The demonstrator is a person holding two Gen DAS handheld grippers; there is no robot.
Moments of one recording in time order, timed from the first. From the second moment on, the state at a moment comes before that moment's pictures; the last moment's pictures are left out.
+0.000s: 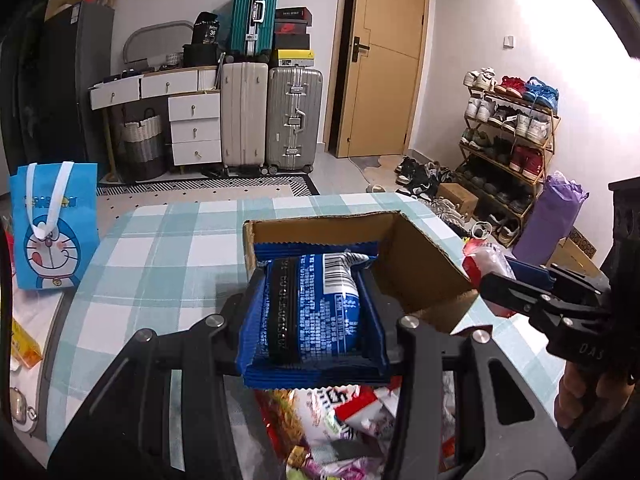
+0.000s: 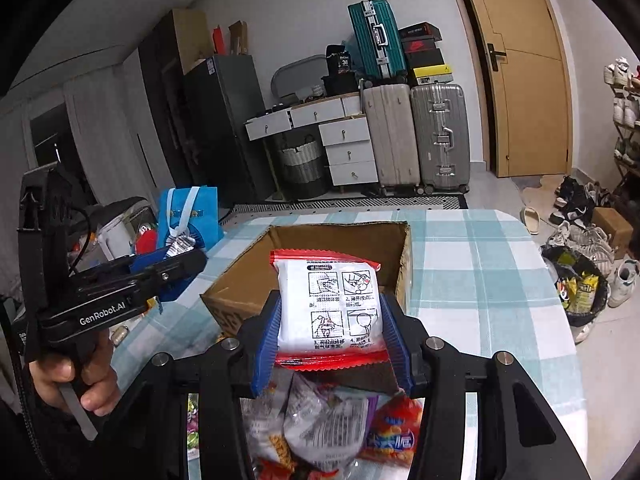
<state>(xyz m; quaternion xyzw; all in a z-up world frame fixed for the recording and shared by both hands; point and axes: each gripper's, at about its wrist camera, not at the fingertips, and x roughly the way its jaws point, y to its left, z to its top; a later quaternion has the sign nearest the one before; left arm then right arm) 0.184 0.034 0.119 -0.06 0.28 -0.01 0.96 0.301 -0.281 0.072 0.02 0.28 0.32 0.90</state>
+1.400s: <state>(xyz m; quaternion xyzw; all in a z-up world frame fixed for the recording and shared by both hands) 0.246 0.035 0.082 -0.04 0.31 0.00 0.95 0.352 -0.256 0.054 0.02 0.29 0.32 0.90</state>
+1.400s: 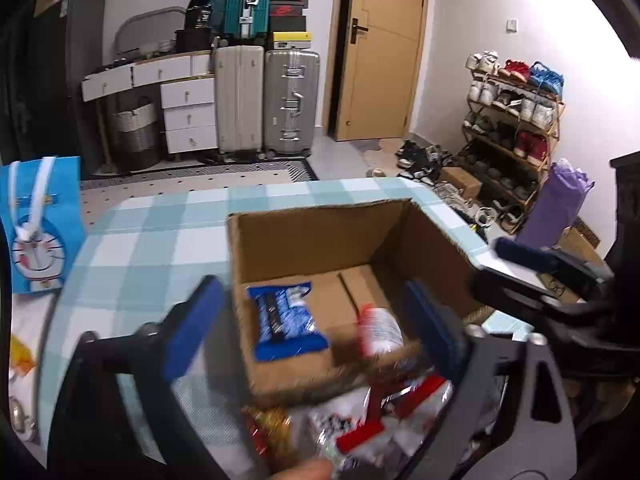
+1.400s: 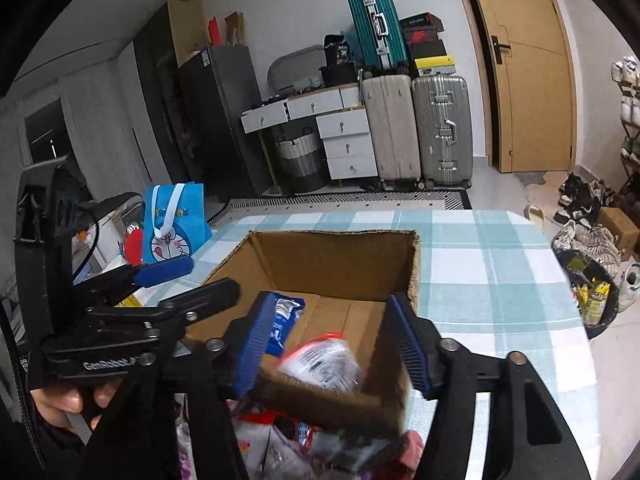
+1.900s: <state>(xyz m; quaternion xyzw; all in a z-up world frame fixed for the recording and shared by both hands) 0.136 0.054 0.068 -0.06 0.30 0.01 0.95 0.275 -0.300 0.049 0.00 0.30 0.32 0.90</state>
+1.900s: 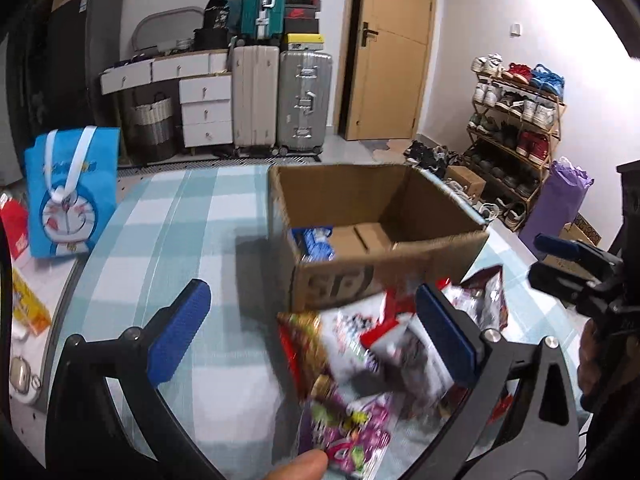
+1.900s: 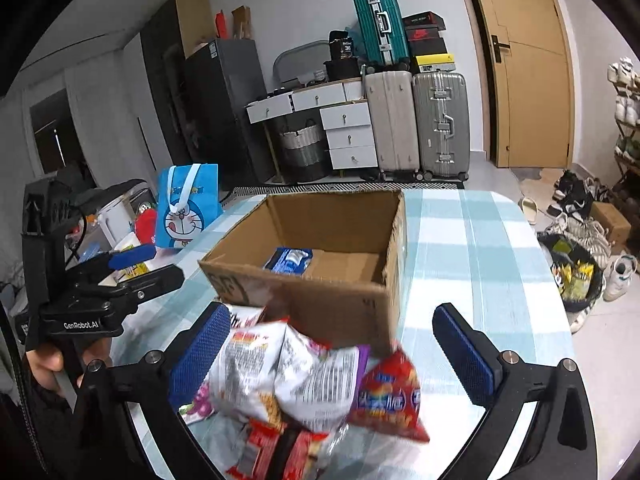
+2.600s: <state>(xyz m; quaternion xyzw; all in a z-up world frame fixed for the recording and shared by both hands) 0.101 0.055 0.028 -0.06 0.33 -0.02 0.94 0.248 -0.308 0.028 -0.01 0.32 0.31 0.90</state>
